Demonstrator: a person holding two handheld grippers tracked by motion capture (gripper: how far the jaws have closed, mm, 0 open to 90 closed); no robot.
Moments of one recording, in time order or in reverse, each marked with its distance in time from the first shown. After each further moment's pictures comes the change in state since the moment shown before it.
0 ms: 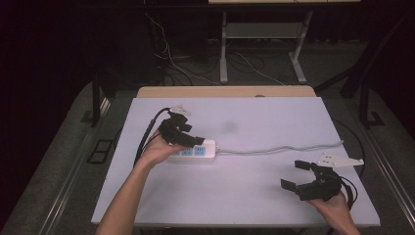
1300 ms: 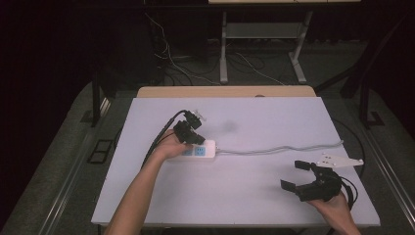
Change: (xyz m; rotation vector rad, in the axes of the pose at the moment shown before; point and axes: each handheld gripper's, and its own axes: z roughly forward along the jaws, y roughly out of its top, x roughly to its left) left arm 0.010 0.009 0.062 0.231 0.030 0.070; right arm 0.001 0.001 -0.001 0.011 0.000 -0.014
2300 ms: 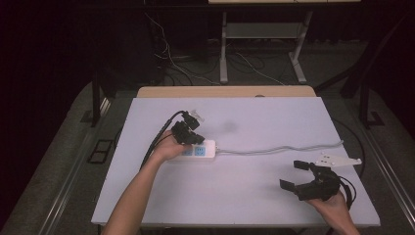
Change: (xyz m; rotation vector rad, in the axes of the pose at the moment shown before) left arm 0.001 -0.007 -0.004 -0.050 -0.008 0.015; right arm -0.001 0.000 0.003 0.005 0.000 0.010
